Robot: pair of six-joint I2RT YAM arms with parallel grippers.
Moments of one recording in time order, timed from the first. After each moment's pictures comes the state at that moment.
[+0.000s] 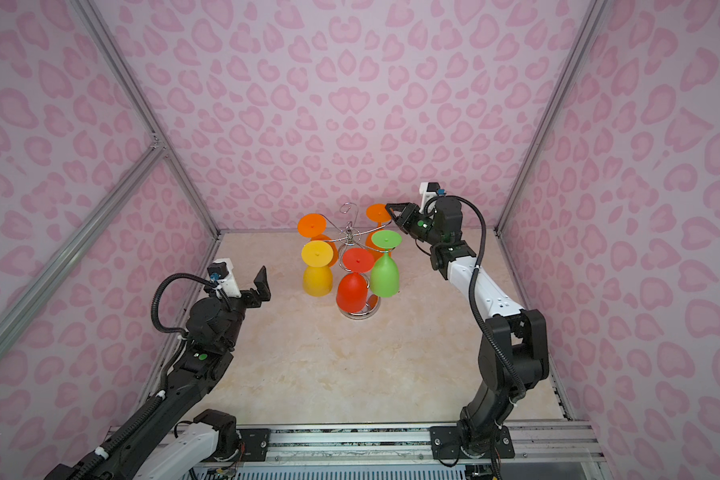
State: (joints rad) left arm -0.27 0.87 0.51 0.36 -0.27 -0.09; right arm 0.20 1.71 1.42 0.23 -0.57 0.98
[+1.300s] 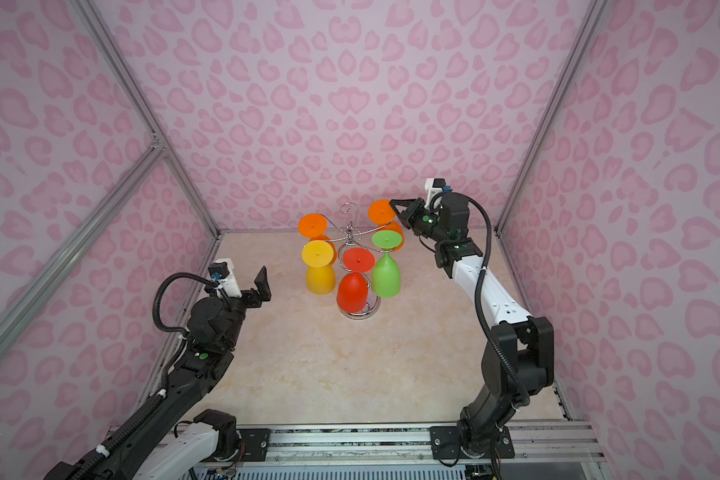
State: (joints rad) left arm -0.27 0.88 0.51 0.36 -0.27 -0.09; right arm 0.18 1.67 1.44 0.19 -0.59 1.08
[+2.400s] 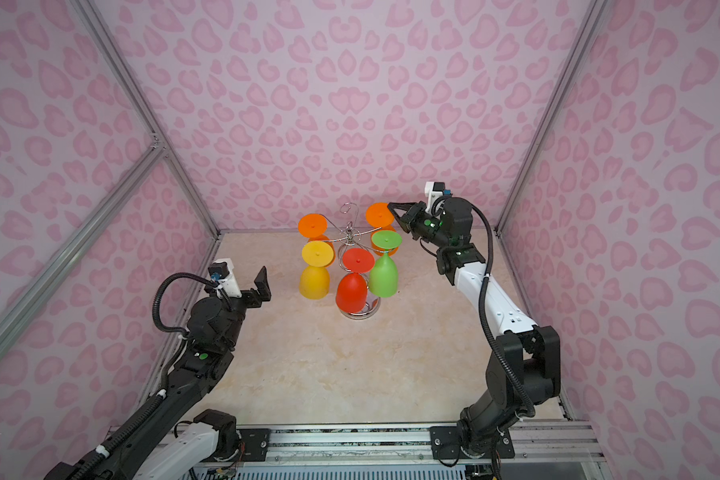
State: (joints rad) left arm -0.27 0.88 0.51 0.36 -0.27 -0.09; right arm 0.19 1.61 1.38 0.24 -0.64 1.15
